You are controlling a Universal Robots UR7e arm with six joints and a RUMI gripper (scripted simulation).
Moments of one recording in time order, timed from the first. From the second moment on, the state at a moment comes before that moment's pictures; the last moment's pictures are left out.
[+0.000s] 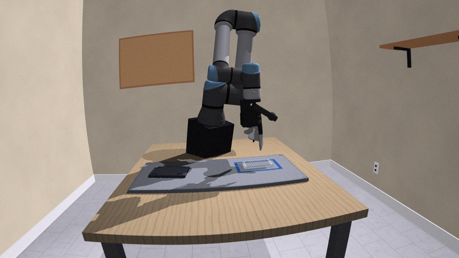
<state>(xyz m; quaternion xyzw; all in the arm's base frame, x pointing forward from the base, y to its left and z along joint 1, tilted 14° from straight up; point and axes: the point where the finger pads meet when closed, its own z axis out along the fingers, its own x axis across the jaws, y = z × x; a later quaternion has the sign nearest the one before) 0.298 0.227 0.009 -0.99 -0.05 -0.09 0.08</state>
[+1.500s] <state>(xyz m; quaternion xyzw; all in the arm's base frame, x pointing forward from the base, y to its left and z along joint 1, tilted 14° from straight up) 0.304 0.236 -0.048 -0.99 -0.05 -0.08 0.08</state>
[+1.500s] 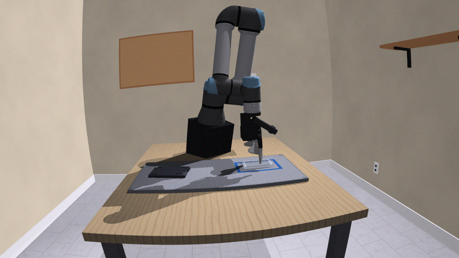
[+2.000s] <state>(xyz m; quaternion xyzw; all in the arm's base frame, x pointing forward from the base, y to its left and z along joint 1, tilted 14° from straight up) 0.309 0.239 -0.065 -0.99 -0.05 -0.09 0.08</state>
